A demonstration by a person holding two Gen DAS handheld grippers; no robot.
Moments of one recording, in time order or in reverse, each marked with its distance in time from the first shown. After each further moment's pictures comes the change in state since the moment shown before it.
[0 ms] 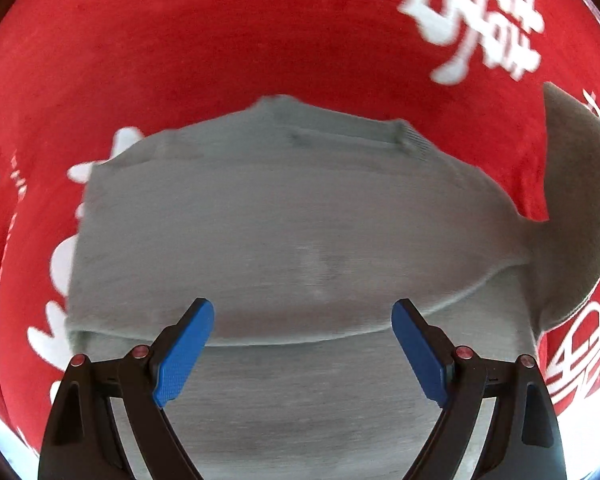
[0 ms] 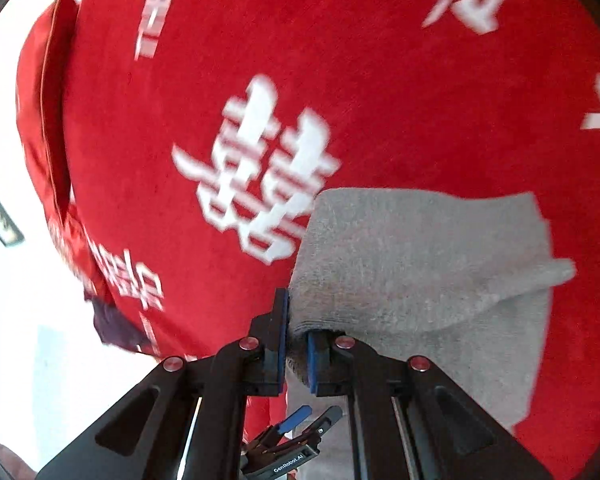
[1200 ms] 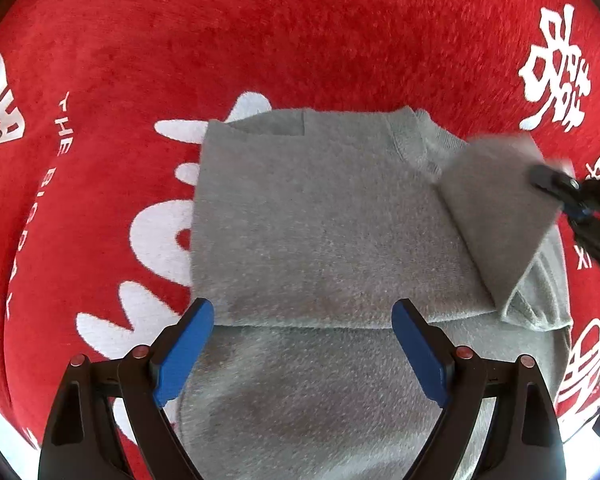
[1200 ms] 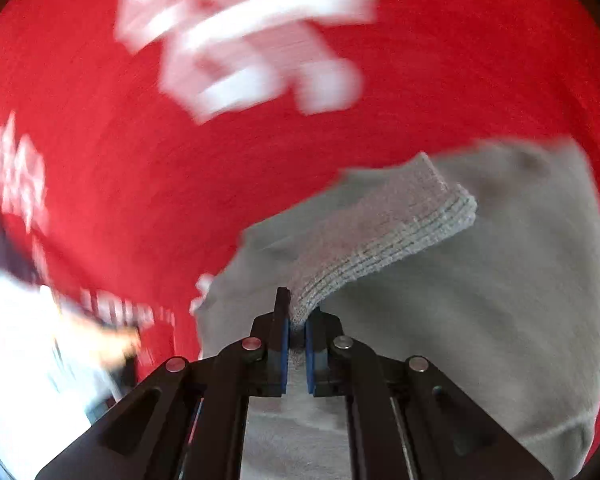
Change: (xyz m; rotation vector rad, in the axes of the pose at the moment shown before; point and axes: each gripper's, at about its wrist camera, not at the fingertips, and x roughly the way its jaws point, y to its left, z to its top) left arm -0.008 0.121 -0.017 -0.100 -0.015 -0.019; right arm 0.165 0.052 -0.088 -0.319 0.267 -0.330
